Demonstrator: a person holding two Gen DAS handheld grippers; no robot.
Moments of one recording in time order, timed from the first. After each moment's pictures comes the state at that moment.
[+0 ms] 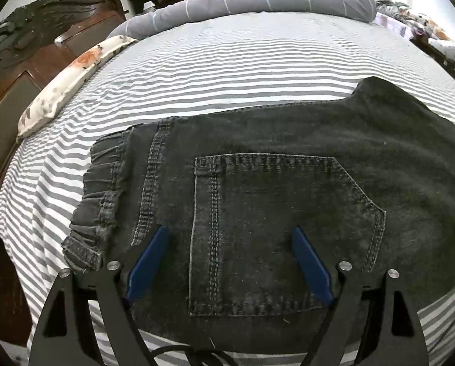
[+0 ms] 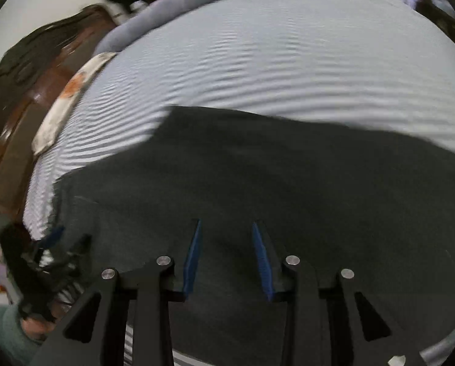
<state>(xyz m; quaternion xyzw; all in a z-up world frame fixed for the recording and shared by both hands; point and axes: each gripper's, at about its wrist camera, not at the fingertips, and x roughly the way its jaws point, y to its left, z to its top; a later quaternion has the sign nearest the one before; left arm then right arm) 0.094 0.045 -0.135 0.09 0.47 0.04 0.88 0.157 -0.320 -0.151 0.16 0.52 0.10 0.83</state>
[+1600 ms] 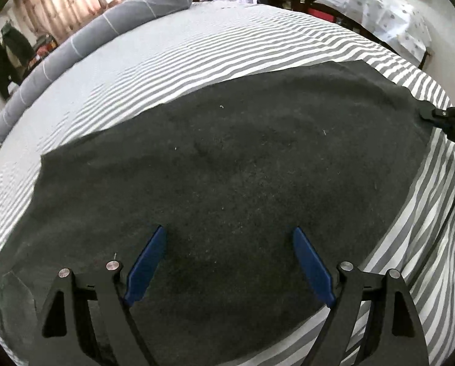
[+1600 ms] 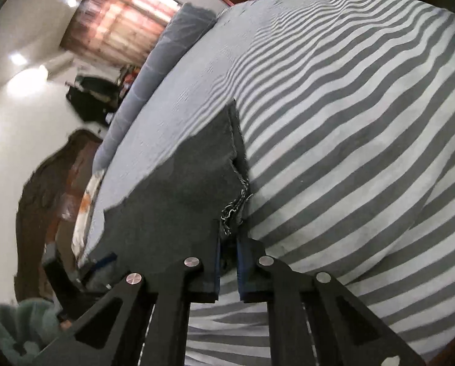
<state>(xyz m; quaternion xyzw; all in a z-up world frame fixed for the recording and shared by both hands) 0.059 -0.276 -0.146 0.21 0.46 -0.24 0.83 0.005 -0.648 -0.184 0.40 0.37 0.05 0.84</state>
